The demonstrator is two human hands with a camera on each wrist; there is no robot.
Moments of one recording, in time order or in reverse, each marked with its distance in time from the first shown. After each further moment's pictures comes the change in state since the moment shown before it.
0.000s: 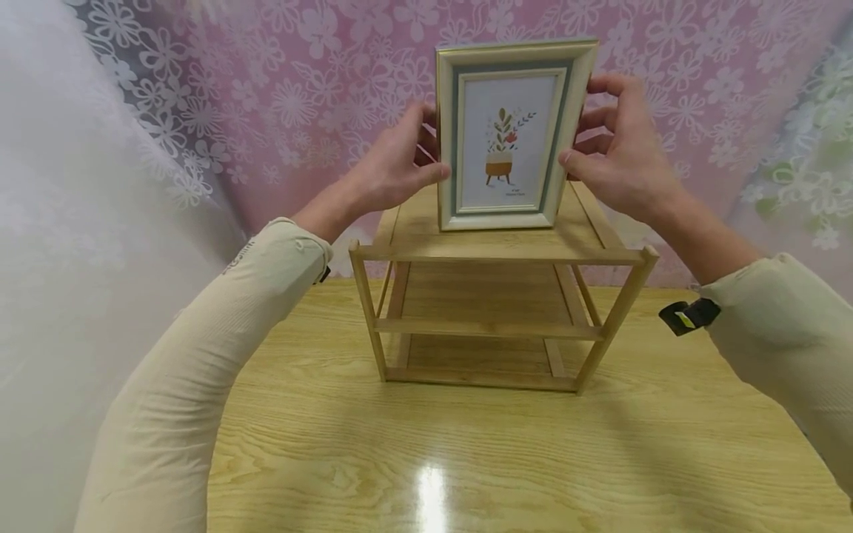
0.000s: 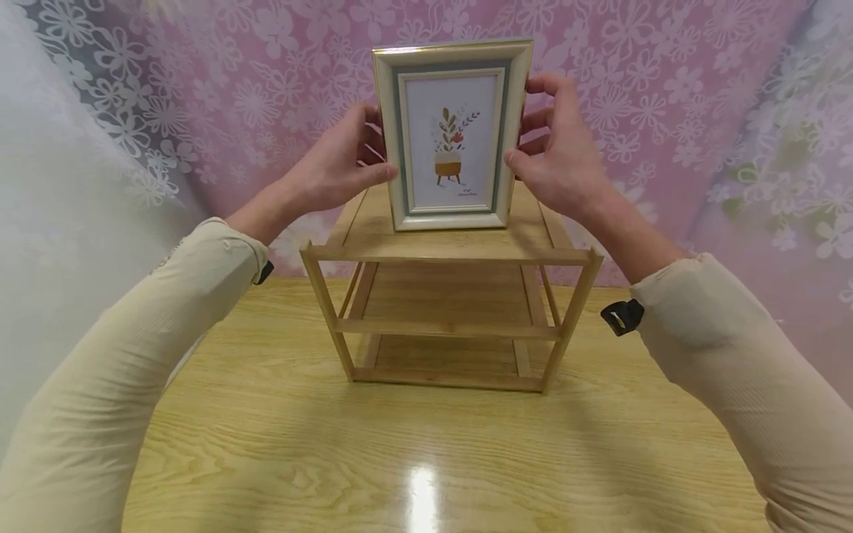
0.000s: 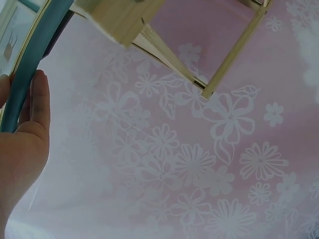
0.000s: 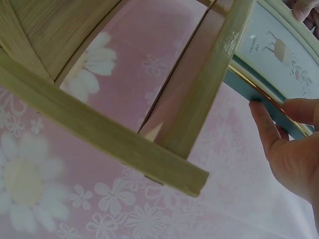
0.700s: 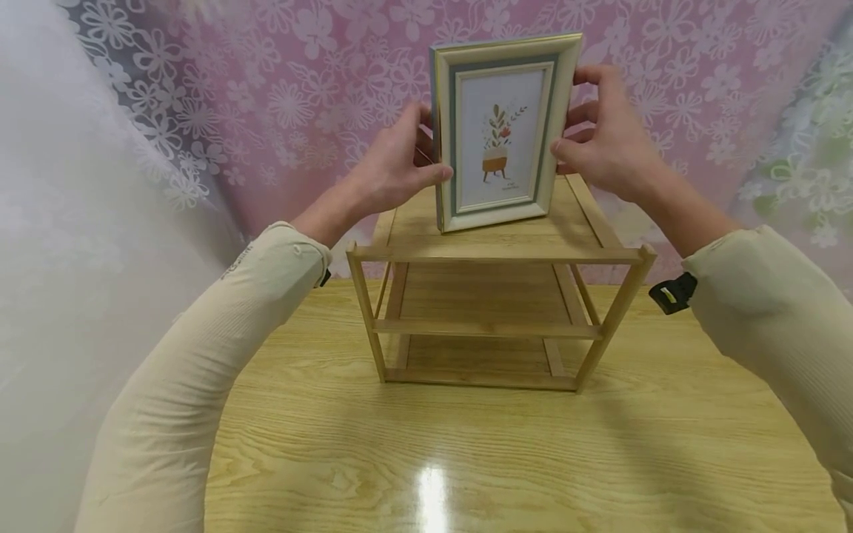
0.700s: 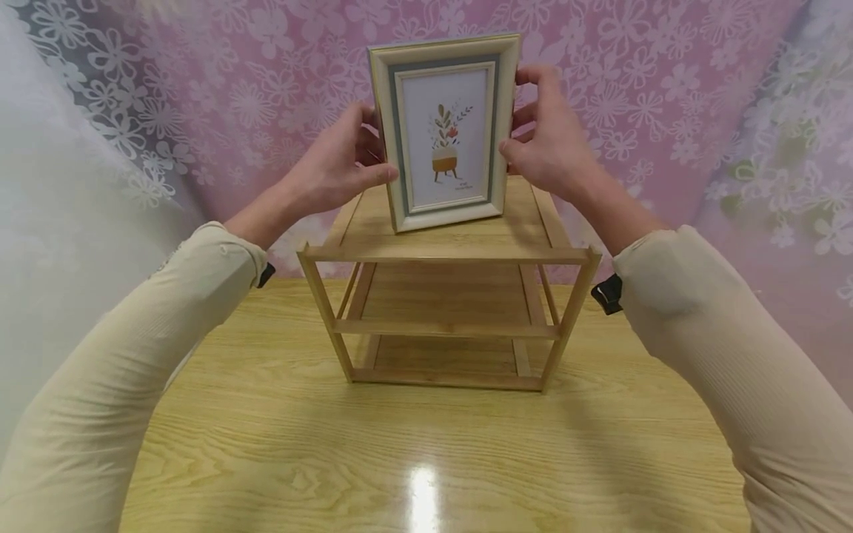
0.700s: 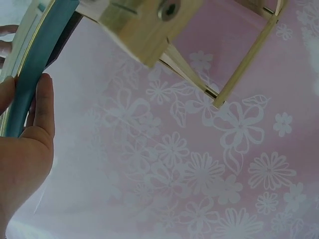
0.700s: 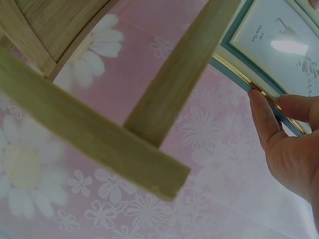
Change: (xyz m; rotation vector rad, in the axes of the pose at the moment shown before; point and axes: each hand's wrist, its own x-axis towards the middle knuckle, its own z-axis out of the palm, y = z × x) left_hand -0.003 0.006 0.005 0.041 0.018 -0.050; right_hand 0.020 0.002 0.000 -0.139 -0.077 0.112
